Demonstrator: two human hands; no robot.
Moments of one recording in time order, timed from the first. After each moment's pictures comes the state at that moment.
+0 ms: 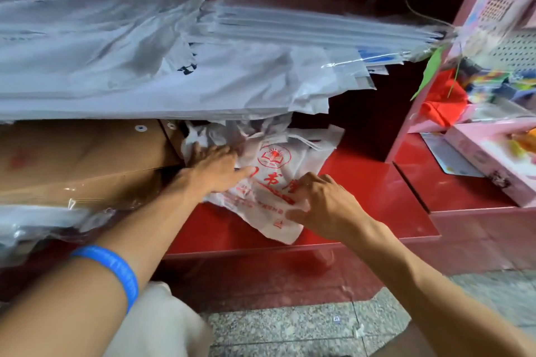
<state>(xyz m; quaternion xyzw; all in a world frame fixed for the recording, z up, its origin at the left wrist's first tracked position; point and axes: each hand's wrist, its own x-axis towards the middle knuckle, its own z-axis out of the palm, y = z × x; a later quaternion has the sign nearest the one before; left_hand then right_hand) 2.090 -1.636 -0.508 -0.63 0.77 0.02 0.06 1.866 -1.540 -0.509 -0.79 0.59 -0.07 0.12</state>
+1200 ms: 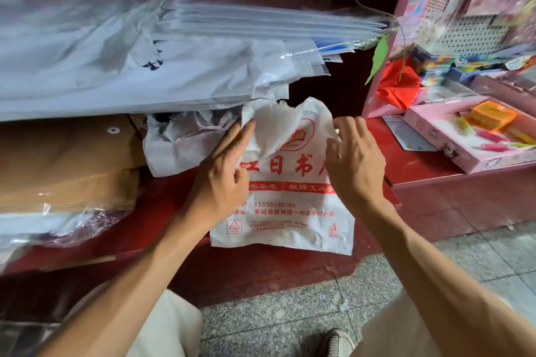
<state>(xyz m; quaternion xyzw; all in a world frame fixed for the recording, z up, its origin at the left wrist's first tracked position) 2.041 -1.539 -0.493 -0.40 0.80 0.05 -0.44 1.819 -1.524 -0.487 -0.60 0.67 -0.42 -0.13</state>
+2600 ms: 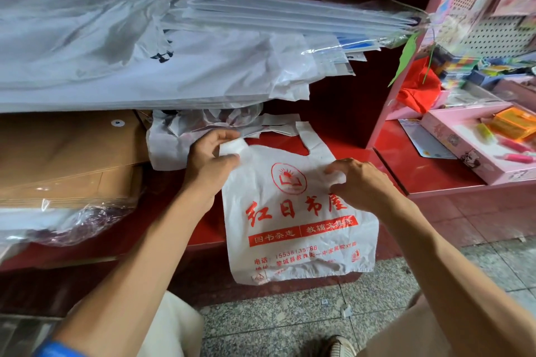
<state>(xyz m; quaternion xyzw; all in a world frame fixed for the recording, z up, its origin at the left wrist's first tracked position) 2.053 -1.587 -0.507 -0.54 0.52 0.41 -0.52 1.795 -1.547 -0.512 -0.68 0.72 -0.10 0.12</state>
